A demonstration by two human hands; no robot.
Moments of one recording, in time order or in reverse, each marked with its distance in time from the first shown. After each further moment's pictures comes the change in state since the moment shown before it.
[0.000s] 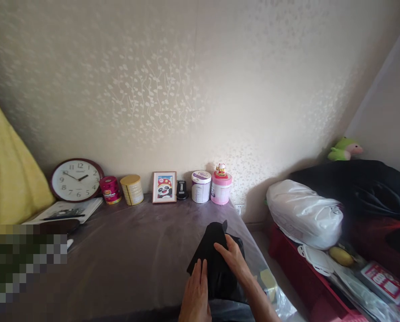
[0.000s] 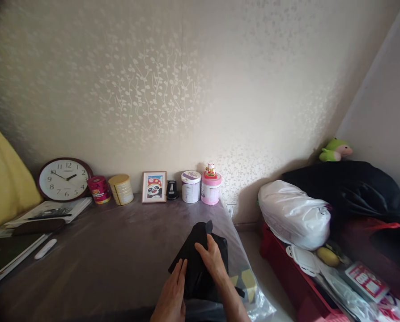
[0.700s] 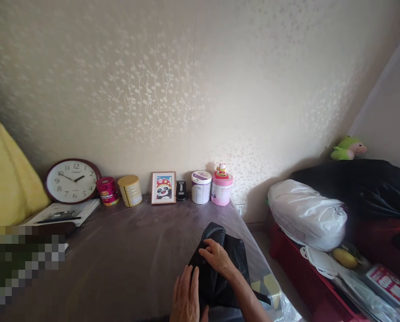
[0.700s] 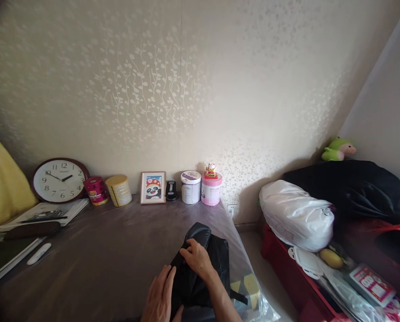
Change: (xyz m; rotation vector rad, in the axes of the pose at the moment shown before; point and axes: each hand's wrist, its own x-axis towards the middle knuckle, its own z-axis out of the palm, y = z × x) left_hand -0.010 -0.024 0.009 0.089 0.344 0.019; right_hand 0.018 -0.013 0.038 -0.194 -0.345 0.062
